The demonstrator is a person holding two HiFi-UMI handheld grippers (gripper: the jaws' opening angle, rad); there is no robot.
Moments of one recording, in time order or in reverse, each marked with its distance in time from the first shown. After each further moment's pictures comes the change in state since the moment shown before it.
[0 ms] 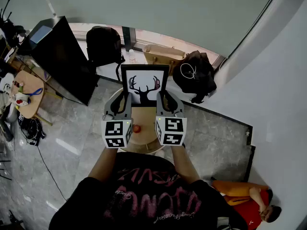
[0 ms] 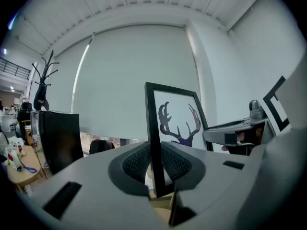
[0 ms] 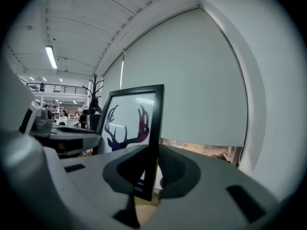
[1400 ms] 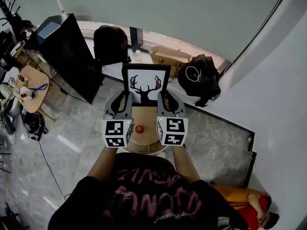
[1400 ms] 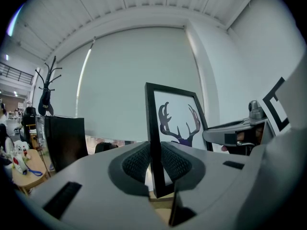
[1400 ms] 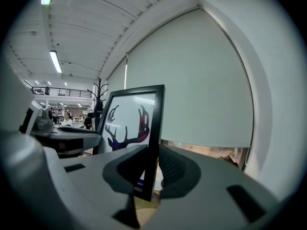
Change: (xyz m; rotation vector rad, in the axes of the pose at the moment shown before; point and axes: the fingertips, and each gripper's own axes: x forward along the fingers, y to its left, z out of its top) left arm -0.011 0.011 0.009 0.026 -0.016 0.044; right arm 0.003 0.013 0.008 0.007 -0.032 0.057
